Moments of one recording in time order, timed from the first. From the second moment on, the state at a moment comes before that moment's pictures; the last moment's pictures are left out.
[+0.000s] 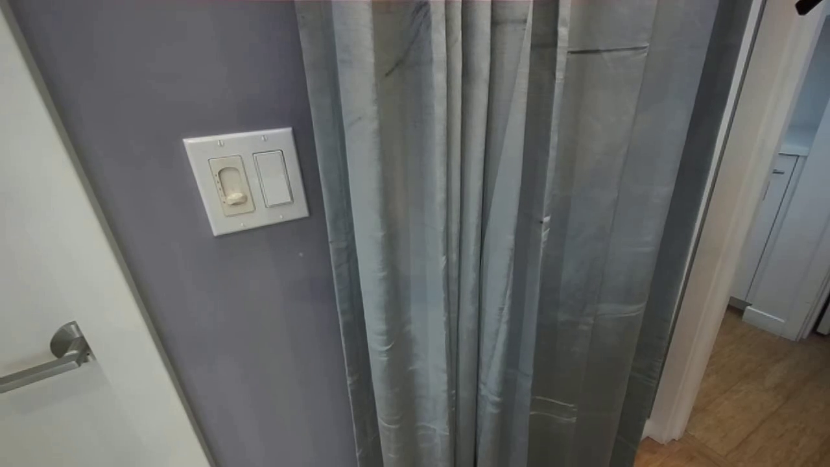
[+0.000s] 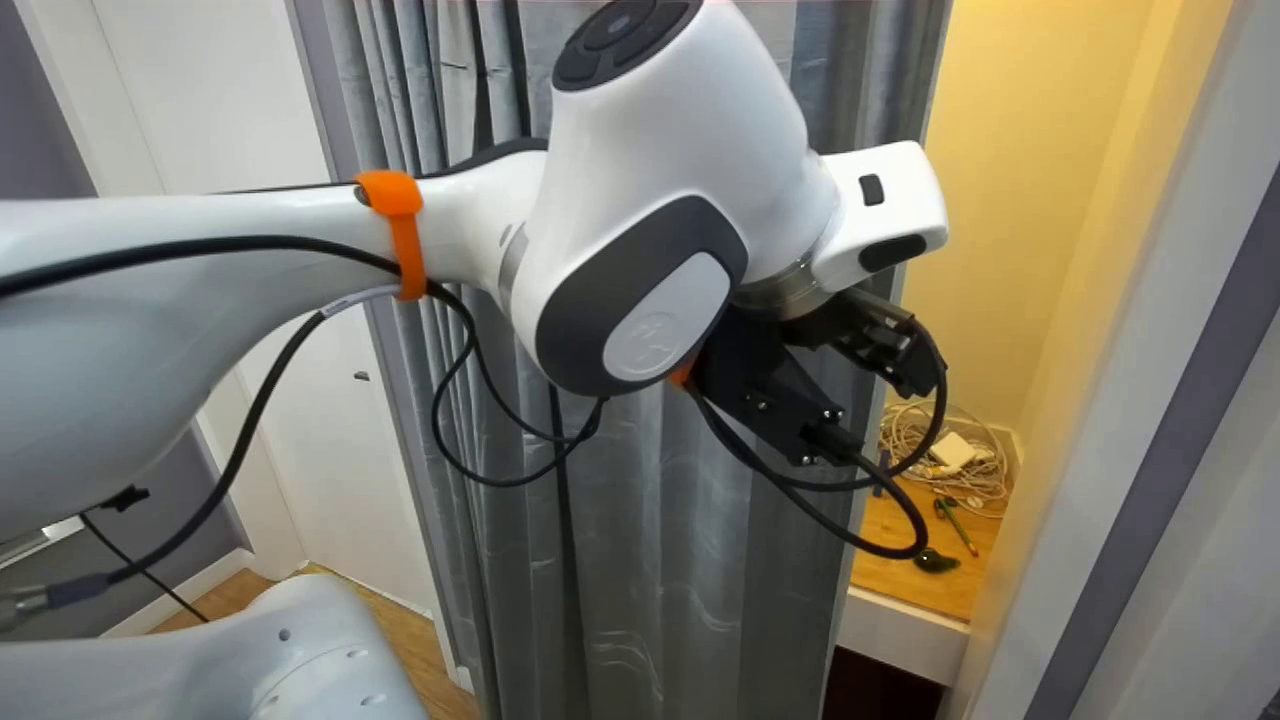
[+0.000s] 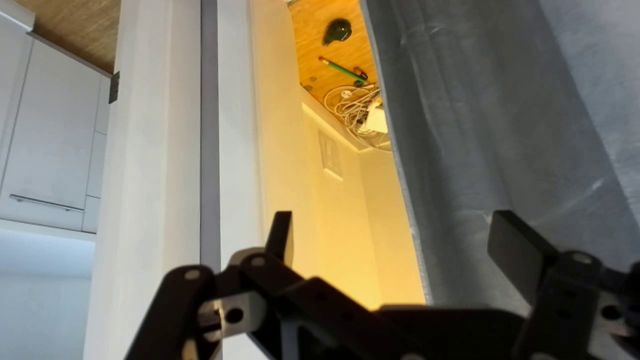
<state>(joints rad) -0.22 -0.90 -0.37 -2.46 -0.09 2.43 -0.14</state>
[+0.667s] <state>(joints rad) -0.22 -0.92 -0.38 -2.48 -0.09 2.43 -0.15</state>
